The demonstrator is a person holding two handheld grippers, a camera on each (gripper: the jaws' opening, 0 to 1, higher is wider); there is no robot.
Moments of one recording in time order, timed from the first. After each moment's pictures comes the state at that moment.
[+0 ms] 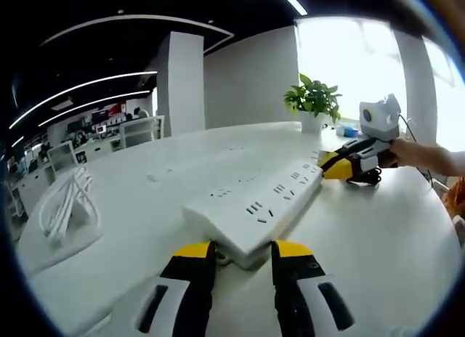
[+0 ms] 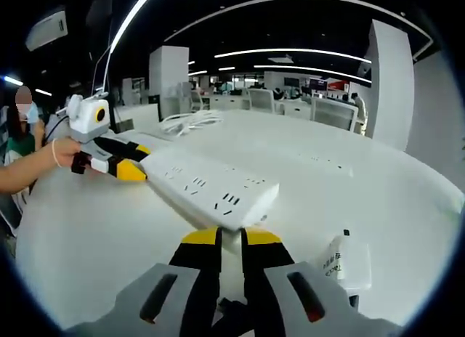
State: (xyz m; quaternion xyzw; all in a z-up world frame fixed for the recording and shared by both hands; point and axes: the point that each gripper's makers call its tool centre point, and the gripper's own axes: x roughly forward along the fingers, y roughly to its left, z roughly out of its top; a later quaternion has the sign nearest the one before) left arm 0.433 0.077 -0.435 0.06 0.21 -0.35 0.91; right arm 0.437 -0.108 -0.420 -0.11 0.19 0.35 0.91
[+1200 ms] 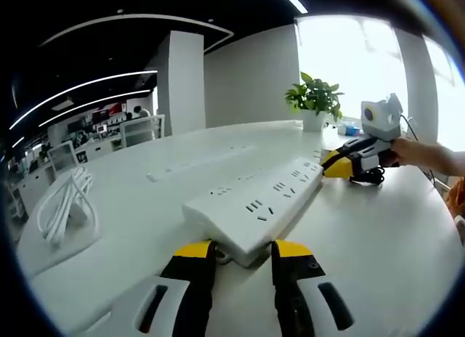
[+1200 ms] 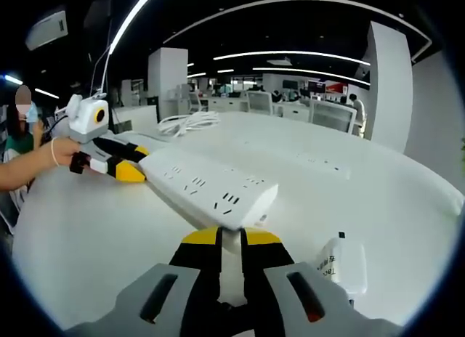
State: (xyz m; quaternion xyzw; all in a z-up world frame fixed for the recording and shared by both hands) left arm 0.436 0.074 -0.437 0.06 0.21 -0.35 0.91; right arm 0.443 -0.112 -0.421 -0.12 0.18 0.35 0.91
